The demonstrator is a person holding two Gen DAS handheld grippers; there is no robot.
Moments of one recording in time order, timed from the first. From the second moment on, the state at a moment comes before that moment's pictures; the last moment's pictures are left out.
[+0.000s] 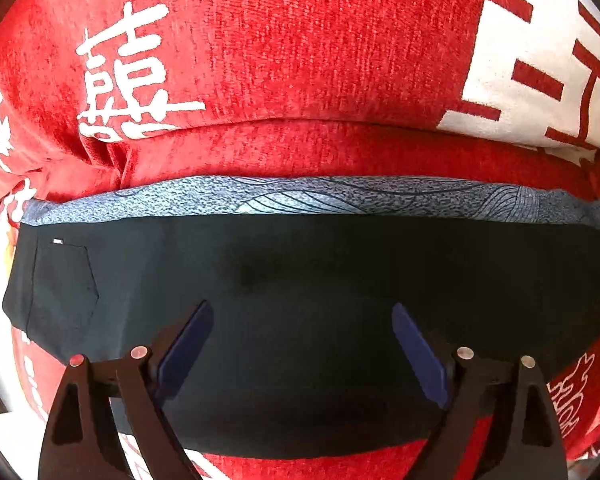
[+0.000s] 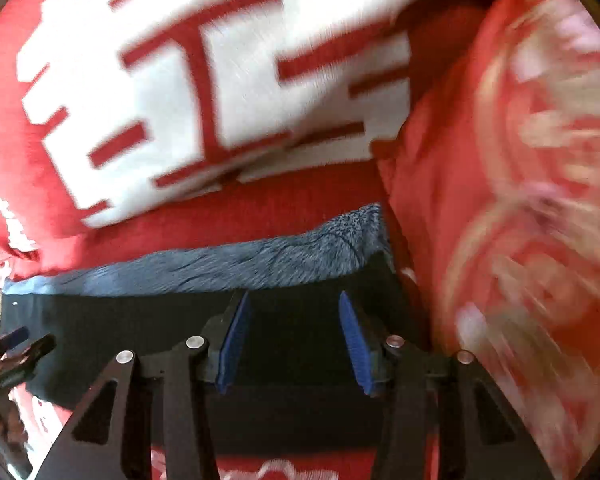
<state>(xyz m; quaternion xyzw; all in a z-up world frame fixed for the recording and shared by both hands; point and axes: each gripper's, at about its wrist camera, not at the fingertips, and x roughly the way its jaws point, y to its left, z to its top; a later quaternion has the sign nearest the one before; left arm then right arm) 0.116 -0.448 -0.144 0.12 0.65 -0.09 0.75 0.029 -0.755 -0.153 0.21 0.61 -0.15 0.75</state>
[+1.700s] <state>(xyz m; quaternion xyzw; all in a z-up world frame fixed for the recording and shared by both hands) 0.103 -0.242 -0.153 0.10 0.64 -0.14 0.75 0.018 -0.403 -0.161 0.50 0.57 0.05 0.65</state>
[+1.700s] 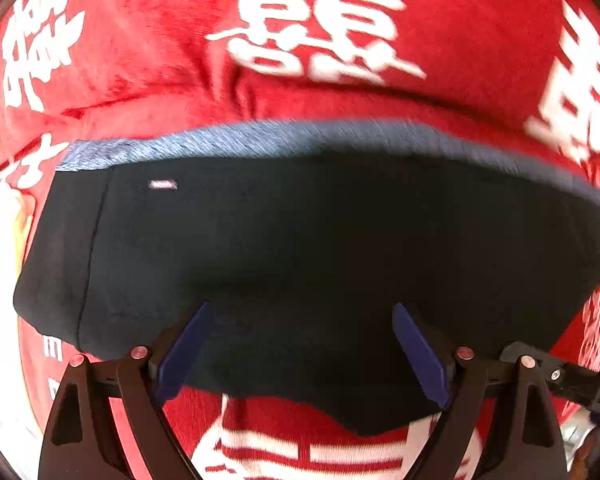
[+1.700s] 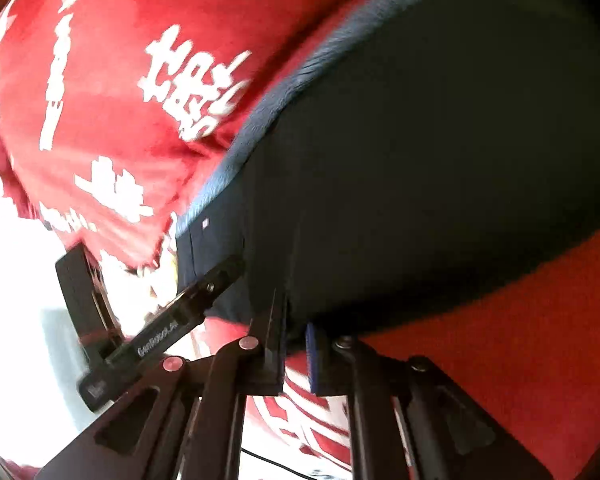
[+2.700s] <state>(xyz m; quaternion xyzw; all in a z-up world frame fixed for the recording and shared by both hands) 0.144 -0.201 -0.148 0.12 0.62 -0.09 0.77 0.095 -0.454 -0.130 0.25 0.63 0.05 0.73</state>
